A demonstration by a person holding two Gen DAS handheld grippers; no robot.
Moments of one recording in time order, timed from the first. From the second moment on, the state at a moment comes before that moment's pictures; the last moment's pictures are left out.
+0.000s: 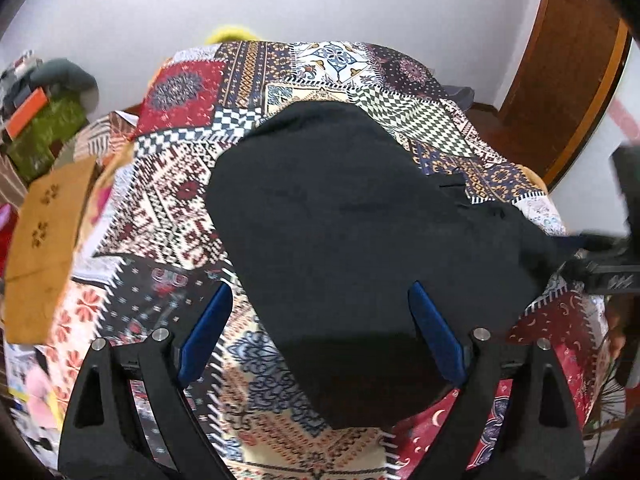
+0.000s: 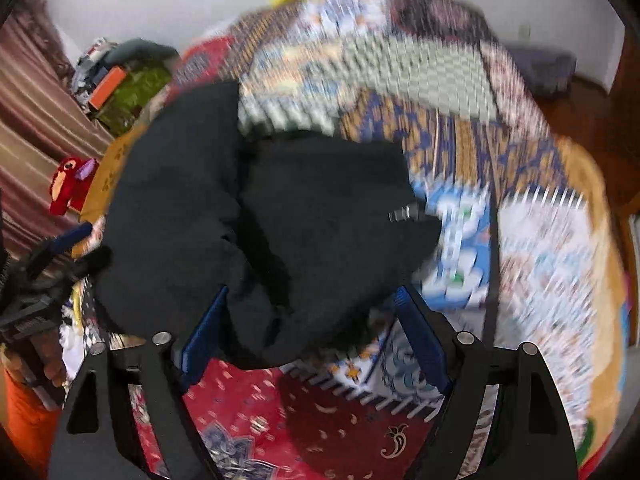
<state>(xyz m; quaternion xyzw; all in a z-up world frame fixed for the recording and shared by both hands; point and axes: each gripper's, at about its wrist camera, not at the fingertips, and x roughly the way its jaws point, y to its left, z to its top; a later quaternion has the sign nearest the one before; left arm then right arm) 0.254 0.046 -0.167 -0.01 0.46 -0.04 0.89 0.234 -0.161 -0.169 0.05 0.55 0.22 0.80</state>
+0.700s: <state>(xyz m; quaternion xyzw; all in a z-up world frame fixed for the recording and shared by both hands) 0.281 0.099 -0.184 -0.16 0.52 -0.05 0.84 0.264 -0.198 -0.171 0.14 0.58 0.20 0.78</state>
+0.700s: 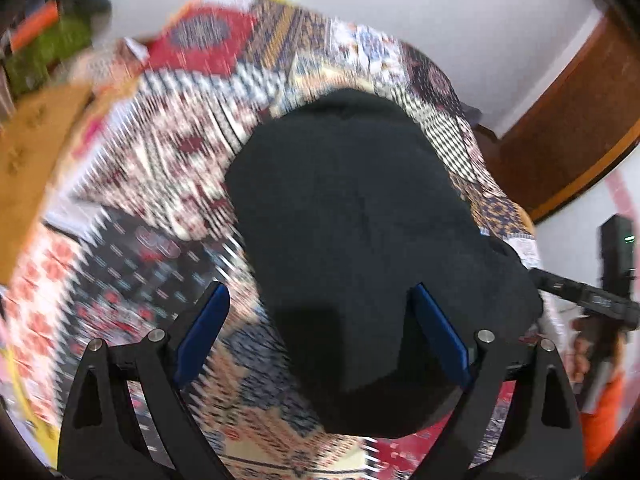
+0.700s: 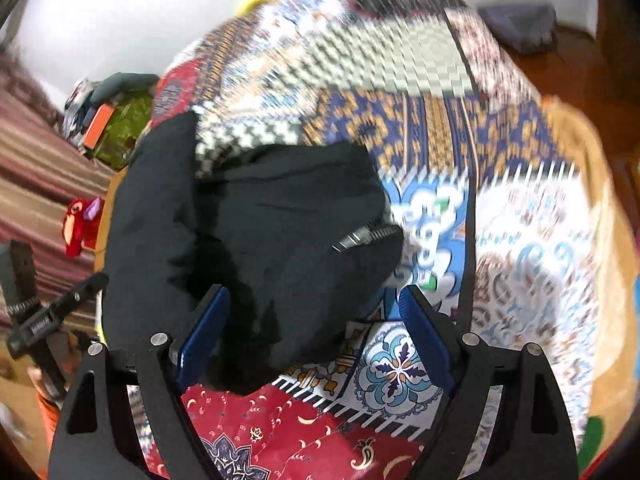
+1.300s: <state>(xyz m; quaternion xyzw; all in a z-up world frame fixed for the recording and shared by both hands) 0.320 0.116 -0.249 -0.36 0.54 -0.10 0.75 0.299 -0.162 -0.217 0.16 0.63 0.23 0.73</state>
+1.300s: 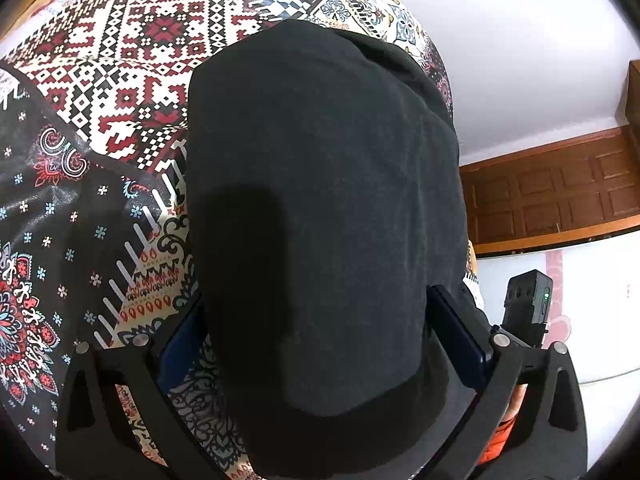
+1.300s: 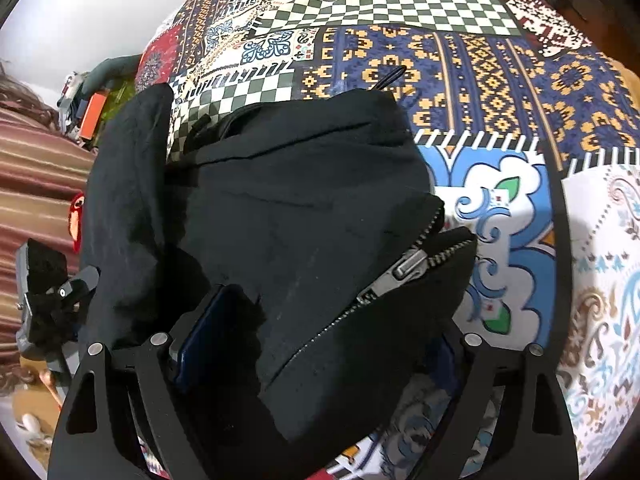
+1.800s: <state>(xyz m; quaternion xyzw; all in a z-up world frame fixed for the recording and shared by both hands) 0.305 0.120 -0.208 -0.32 0.52 -0.11 0.78 0.292 -0.162 -0.191 0.18 0.62 0.24 0.73</state>
